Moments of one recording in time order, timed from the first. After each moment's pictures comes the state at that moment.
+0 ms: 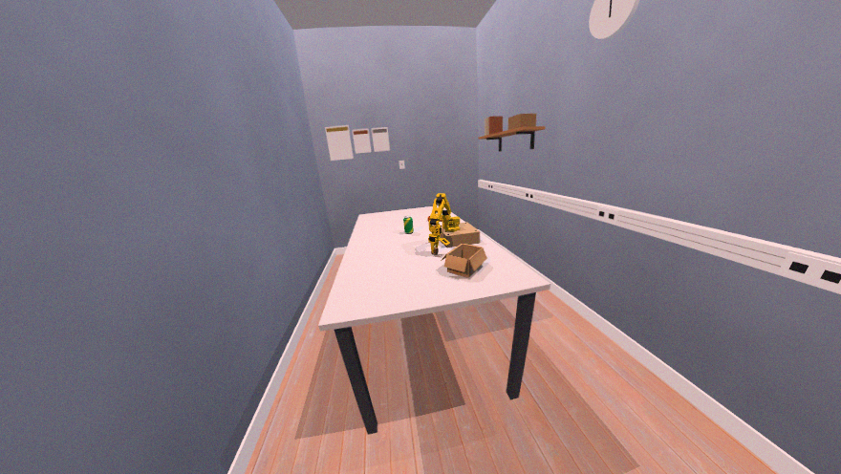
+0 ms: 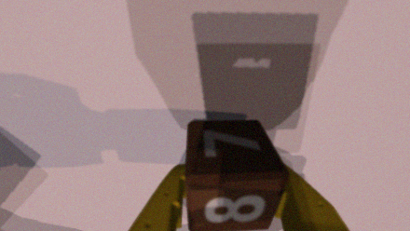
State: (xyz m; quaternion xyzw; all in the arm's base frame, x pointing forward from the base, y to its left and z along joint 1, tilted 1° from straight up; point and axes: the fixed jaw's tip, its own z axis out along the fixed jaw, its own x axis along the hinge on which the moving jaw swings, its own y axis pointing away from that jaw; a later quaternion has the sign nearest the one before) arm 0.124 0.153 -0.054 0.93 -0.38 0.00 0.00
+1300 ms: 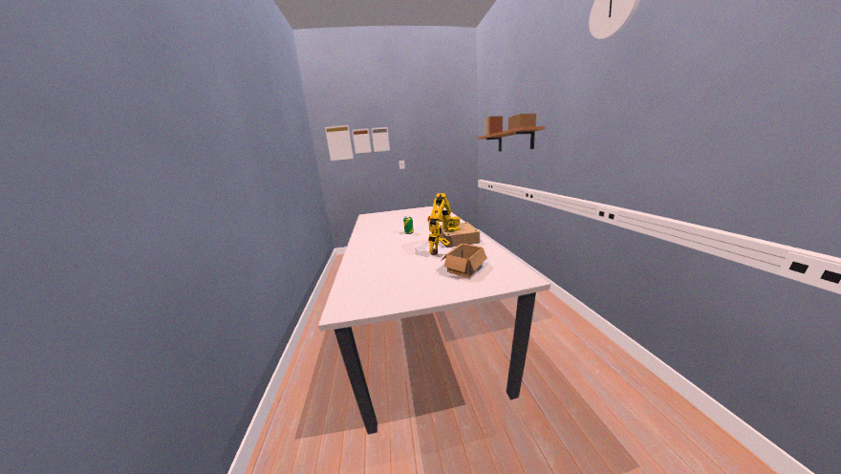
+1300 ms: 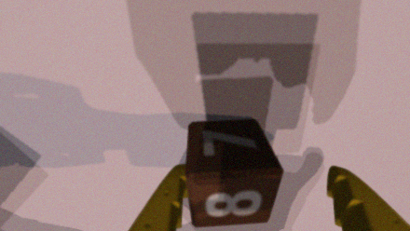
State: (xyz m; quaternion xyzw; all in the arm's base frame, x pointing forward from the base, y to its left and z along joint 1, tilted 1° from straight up) arm 0.124 0.154 -0.054 0.93 -0.38 0.00 0.00
